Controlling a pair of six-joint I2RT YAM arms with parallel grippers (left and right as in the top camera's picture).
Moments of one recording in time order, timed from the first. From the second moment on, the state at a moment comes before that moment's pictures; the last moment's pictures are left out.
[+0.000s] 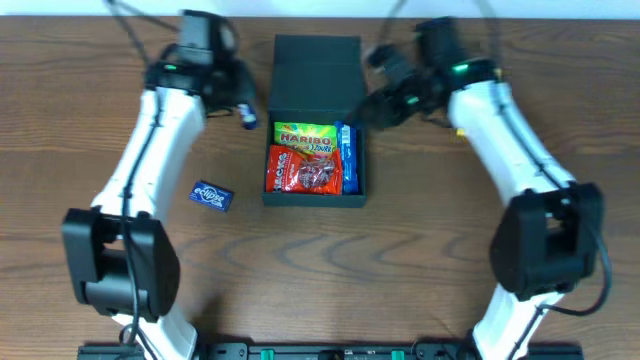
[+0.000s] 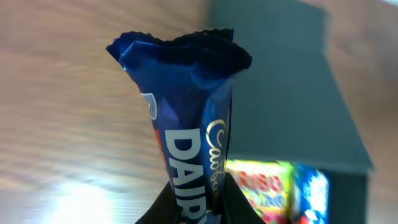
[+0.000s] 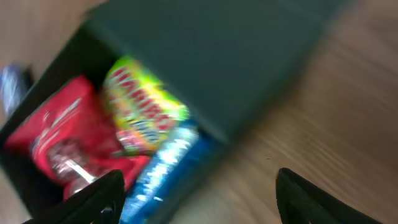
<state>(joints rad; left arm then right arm) -0.18 1.85 1.60 -0.73 0.11 -0.37 0.16 1.97 1.66 -0.77 -0.48 -0.24</state>
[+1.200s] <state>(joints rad) -0.60 1.99 1.61 -0.69 0.28 -0.51 -0.12 1.96 1.66 -0.78 -0.54 -0.01</state>
